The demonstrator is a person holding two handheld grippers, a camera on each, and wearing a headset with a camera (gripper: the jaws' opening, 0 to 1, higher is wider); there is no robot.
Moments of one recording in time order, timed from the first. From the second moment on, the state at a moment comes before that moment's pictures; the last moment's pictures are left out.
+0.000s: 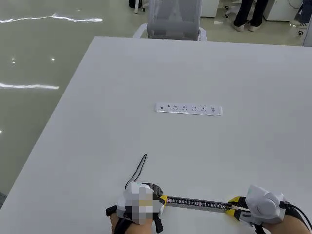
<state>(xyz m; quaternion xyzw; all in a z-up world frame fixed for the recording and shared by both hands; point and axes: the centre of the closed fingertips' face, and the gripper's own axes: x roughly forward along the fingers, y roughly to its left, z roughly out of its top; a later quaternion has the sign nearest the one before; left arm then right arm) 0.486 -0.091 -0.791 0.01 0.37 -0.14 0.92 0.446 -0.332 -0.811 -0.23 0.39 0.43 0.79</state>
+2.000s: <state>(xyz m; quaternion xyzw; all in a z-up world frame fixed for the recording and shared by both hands) 0.487 -0.092 -0.791 0.00 0.38 -0.15 0.92 0.452 -0.305 -0.811 -0.23 0.38 0.45 0.77</state>
